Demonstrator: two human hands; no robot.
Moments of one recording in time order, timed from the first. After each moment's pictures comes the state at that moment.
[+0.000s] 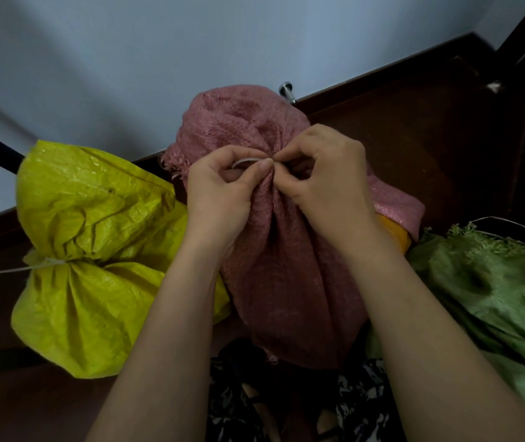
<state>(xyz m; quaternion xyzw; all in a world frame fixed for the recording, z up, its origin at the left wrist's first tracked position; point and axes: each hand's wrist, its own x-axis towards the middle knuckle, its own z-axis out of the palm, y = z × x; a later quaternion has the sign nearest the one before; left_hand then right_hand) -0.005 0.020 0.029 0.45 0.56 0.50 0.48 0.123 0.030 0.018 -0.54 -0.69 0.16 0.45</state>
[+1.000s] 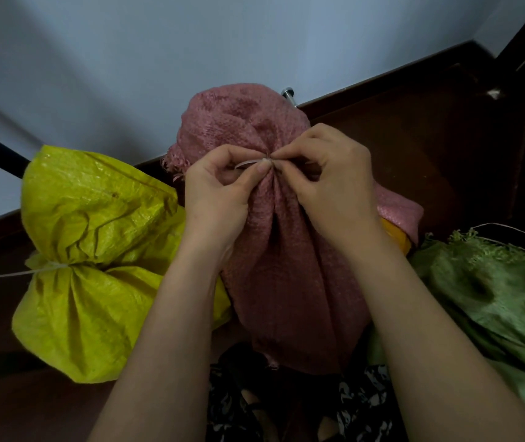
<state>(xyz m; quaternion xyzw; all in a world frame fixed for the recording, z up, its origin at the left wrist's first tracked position) -0.009 0.023 0.030 0.45 0.54 0.53 0.47 0.124 0.029 0.022 -0.52 -0.69 0.16 0.48</state>
